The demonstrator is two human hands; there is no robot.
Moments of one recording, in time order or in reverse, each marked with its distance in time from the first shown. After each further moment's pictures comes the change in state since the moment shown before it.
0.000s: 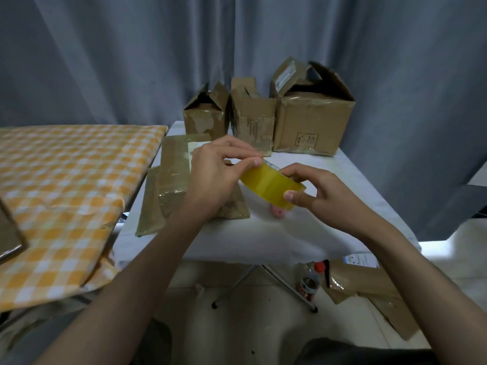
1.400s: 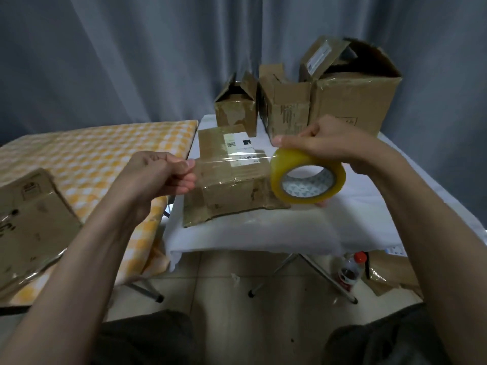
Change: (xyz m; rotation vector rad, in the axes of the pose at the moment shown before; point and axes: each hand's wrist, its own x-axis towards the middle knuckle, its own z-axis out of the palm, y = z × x) left_hand -0.020 -0.017 -0.146 -0.090 0.024 -0.749; right_hand 0.085 -0.046 0.014 -0.113 -0.052 0.334
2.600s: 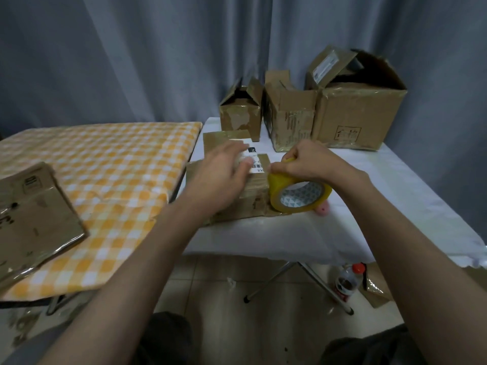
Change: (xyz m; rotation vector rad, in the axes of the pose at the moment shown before) left_hand 0.018 -0.006 0.074 0.762 -0.009 0.637; right_hand 0.041 0.020 0.040 -0.124 -0.013 -0.033
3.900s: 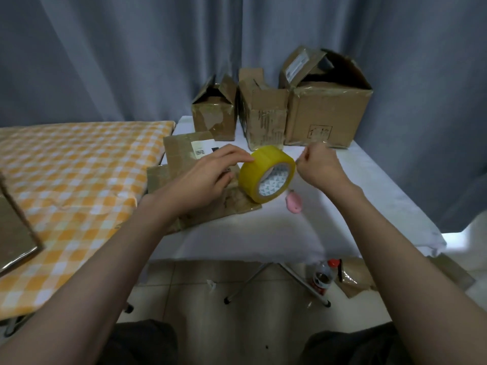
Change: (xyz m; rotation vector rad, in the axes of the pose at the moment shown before) left_hand 0.030 -0.015 0.029 -0.015 -0.241 0.371; right_hand -0.017 0.050 -0.010 -0.002 0.334 0.284
